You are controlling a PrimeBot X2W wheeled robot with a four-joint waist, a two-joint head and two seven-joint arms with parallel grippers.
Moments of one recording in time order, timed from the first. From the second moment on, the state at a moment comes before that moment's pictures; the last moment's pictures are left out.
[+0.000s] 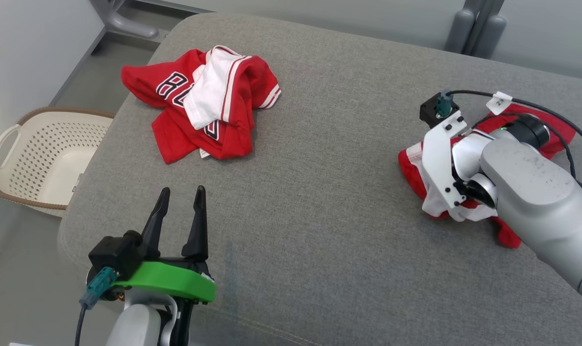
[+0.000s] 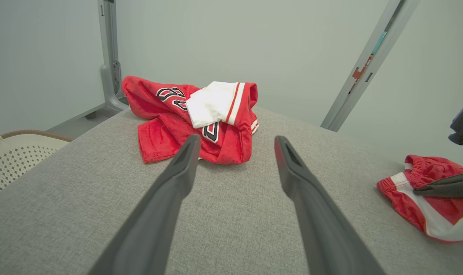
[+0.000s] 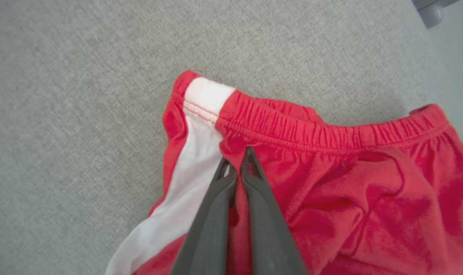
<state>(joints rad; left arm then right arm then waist) -0.19 0.05 -0.19 0.28 -0.42 -0.12 -0.26 -0.98 -0.40 1.01 0.82 0.66 0.13 0.61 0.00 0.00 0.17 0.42</state>
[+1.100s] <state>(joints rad) -0.12 0.06 -0.13 0.26 -0.37 -0.11 -0.26 -0.97 -0.29 0.67 1.18 0.73 0.13 -0.19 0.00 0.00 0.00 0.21</state>
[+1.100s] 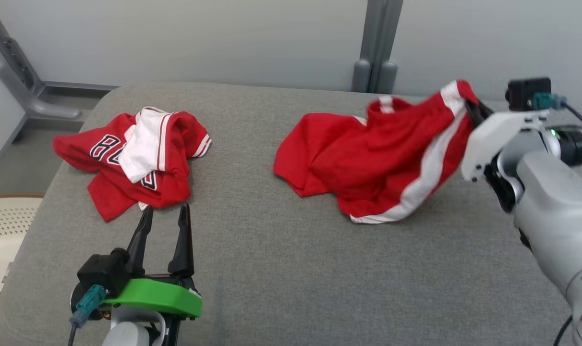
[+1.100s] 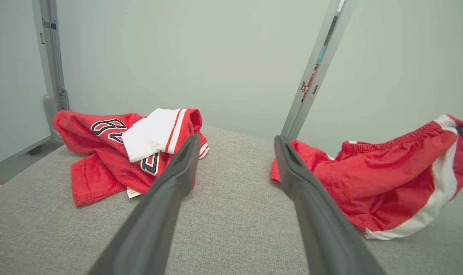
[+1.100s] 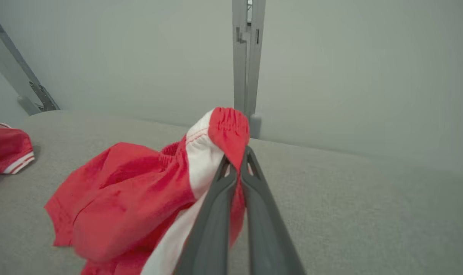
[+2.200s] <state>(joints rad) -0.15 0.08 -0.14 0.23 -0.37 -0.11 -0.26 -0.90 -0.35 0.65 1.22 0.70 0.13 0.20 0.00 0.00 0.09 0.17</state>
